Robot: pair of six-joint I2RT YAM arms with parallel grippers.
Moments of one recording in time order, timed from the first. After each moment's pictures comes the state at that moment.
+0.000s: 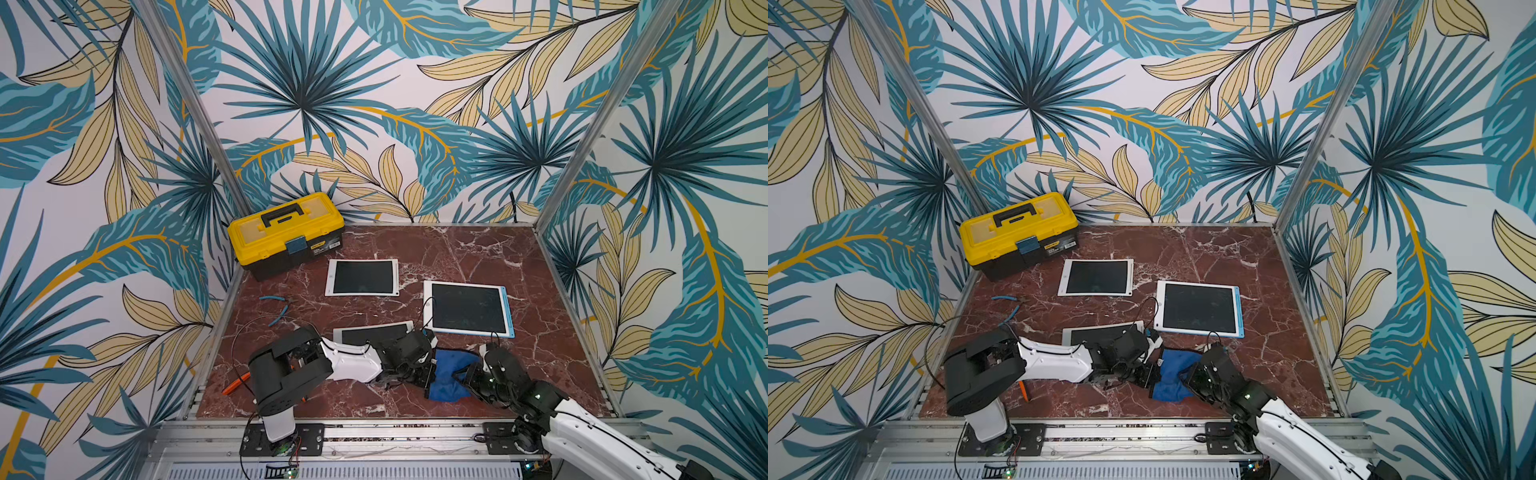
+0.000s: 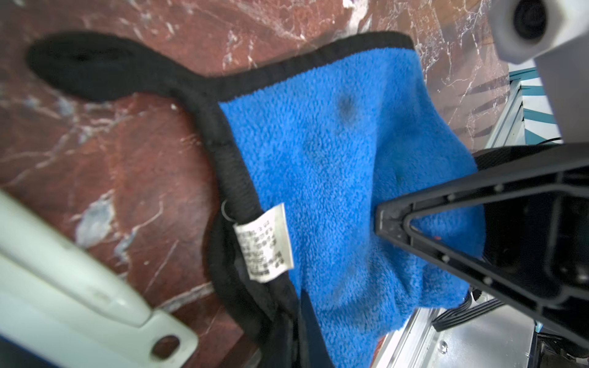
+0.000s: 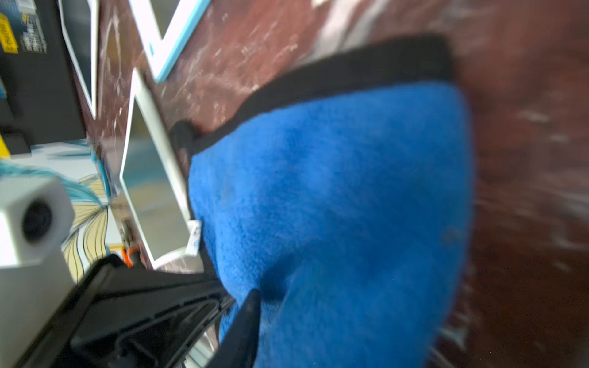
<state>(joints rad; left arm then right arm) -1.09 1.77 0.82 0.08 0.27 -0.75 0.62 0.60 0.12 -0.38 -0.15 1.22</state>
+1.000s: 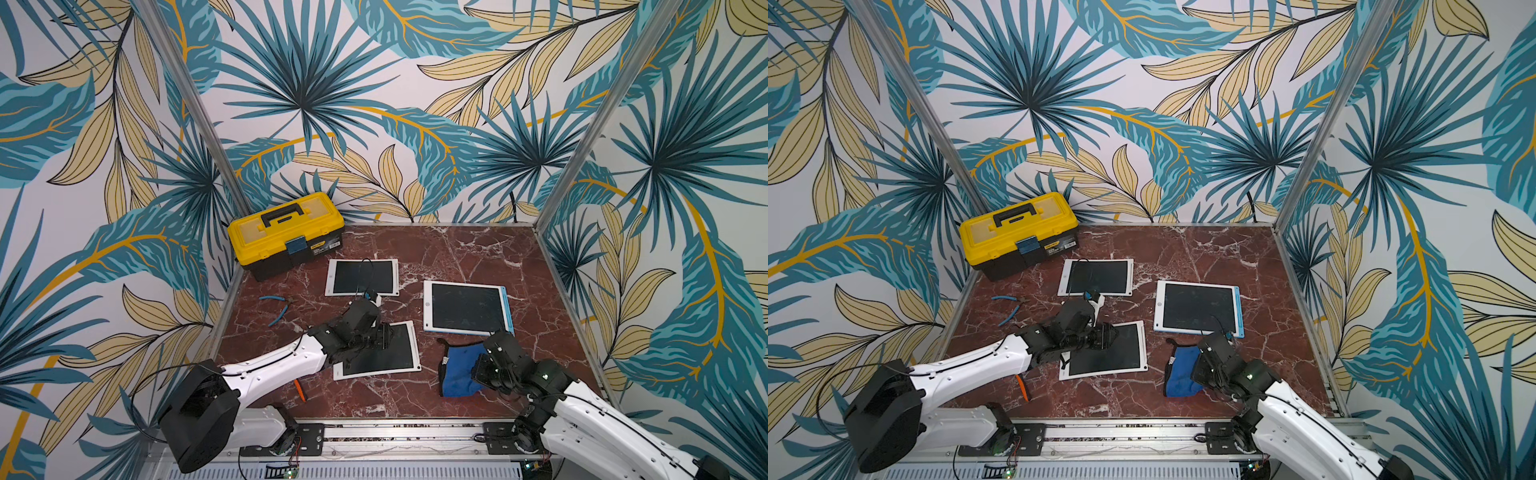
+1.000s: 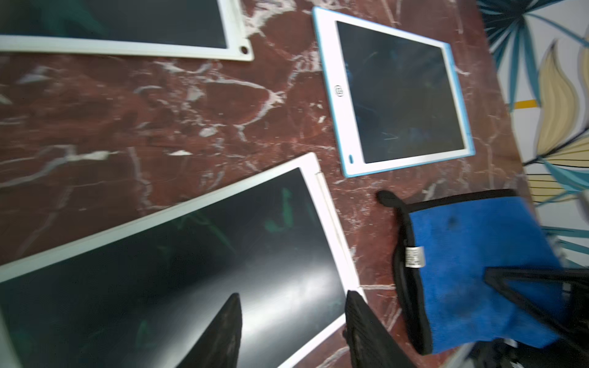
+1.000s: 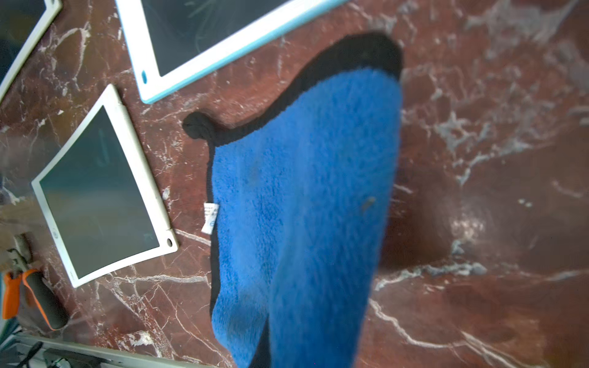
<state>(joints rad) -0.77 1.28 0.71 -0.27 0.00 -0.67 0.62 0.76 0.49 -0.80 0.04 0.99</state>
